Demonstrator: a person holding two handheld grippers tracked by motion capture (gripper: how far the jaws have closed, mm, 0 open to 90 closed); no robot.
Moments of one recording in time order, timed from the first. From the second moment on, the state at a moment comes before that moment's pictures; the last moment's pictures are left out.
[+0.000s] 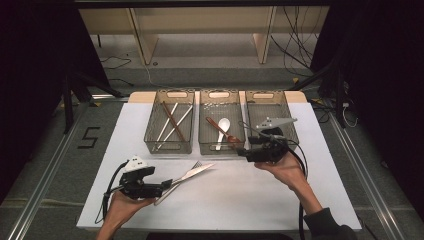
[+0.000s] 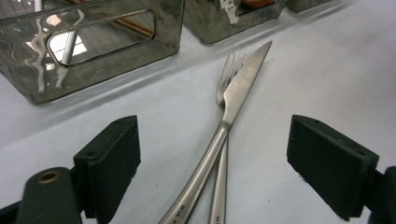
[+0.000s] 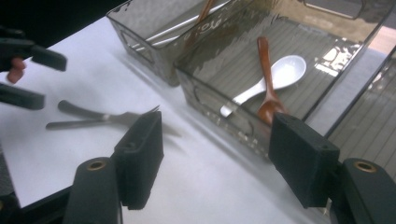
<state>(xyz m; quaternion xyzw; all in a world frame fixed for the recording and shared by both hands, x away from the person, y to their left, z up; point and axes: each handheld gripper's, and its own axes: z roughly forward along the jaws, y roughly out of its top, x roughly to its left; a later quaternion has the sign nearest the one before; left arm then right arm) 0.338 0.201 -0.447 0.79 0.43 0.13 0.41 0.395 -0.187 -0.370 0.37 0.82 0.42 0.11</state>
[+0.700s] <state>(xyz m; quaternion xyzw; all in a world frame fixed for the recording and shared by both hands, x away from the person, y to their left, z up) 0.364 0.185 -0.452 0.86 0.40 0.13 0.30 0.339 -0.216 -0.400 0.37 0.80 0.46 0.10</state>
